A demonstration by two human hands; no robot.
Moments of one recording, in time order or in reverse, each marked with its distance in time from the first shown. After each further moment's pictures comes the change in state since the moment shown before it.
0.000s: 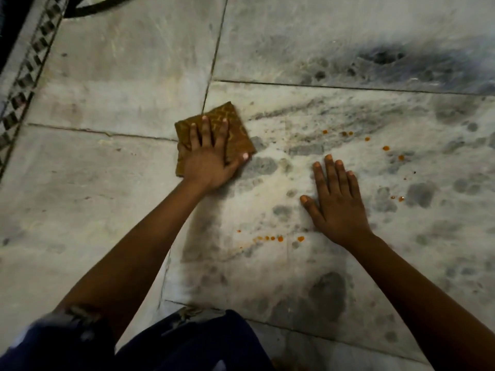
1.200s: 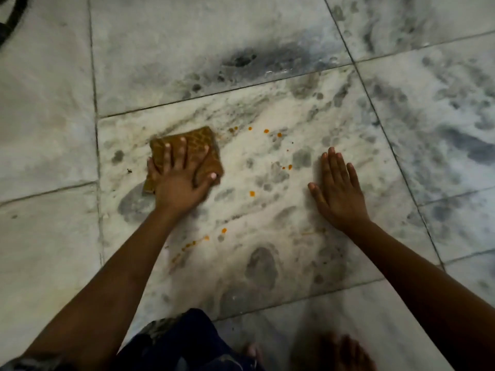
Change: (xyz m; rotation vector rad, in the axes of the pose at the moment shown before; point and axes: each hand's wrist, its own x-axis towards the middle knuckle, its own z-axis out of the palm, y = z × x) left_hand -0.013 0.098 0.024 0.027 0.085 0.383; right_hand -0.107 0.118 -0.030 -0.008 0.098 0.424
